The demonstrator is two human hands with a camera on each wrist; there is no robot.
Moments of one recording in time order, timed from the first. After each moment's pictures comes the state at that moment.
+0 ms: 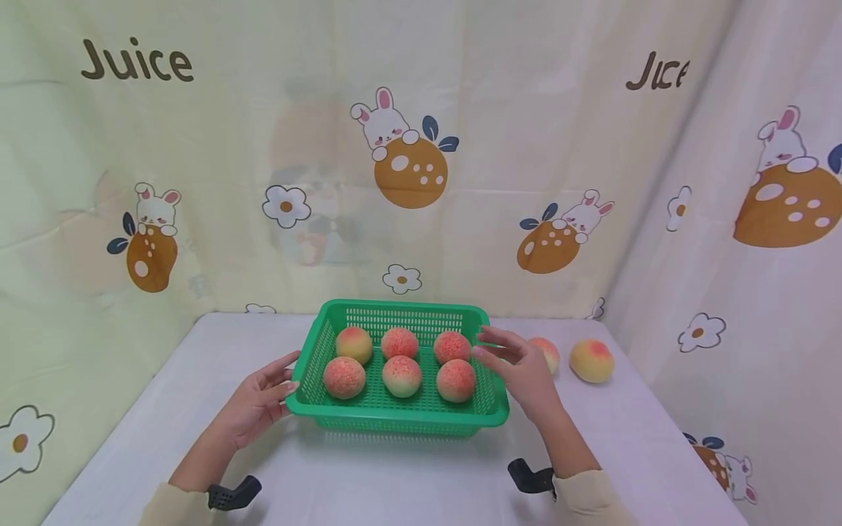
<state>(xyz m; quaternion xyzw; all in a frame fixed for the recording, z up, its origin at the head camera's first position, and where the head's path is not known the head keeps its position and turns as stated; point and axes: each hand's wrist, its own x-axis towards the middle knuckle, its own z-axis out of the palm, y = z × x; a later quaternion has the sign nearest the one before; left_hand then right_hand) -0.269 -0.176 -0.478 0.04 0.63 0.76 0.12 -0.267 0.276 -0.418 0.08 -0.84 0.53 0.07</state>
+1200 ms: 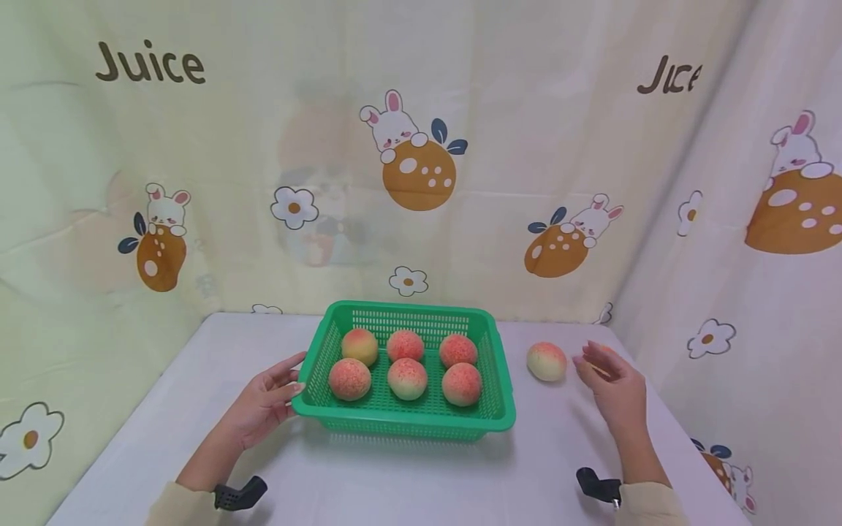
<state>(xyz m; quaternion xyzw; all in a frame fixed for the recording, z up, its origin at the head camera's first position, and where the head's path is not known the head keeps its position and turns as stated) -0.269 -0.176 -0.477 0.04 0.63 0.77 0.13 -0.283 0.410 -0.467 -0.09 -0.84 0.50 0.19</state>
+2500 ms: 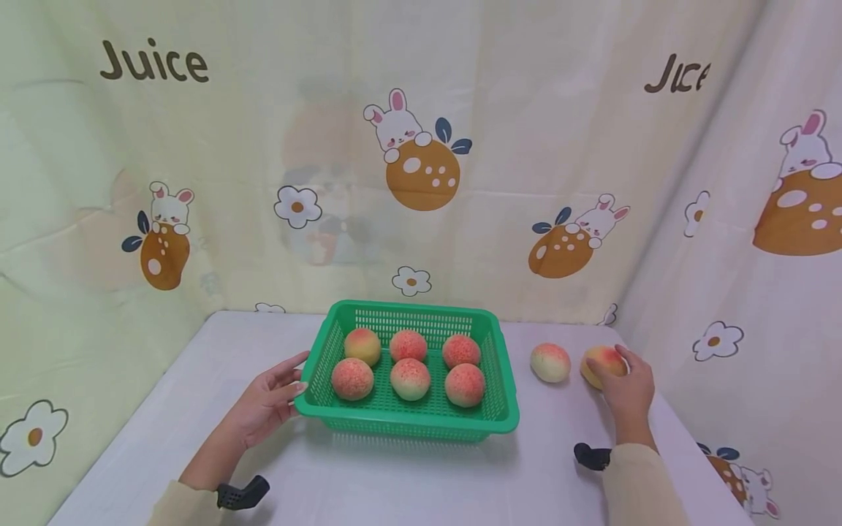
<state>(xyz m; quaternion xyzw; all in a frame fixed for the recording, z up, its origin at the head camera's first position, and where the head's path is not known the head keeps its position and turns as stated) -0.270 -0.177 -0.478 0.05 0.62 0.77 0.13 -0.331 0.446 -0.497 -0.24 -0.84 0.47 0.13</state>
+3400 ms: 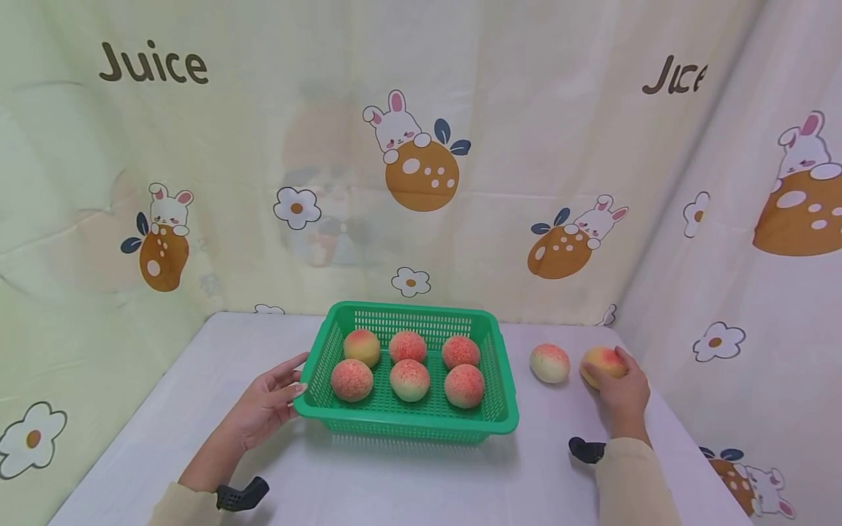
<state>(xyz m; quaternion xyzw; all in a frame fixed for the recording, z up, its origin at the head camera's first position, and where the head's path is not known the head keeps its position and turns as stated) -0.269 -0.176 -0.476 0.04 0.62 0.77 0.13 -0.338 0.451 -0.504 -0.25 -0.83 0.49 0.09</state>
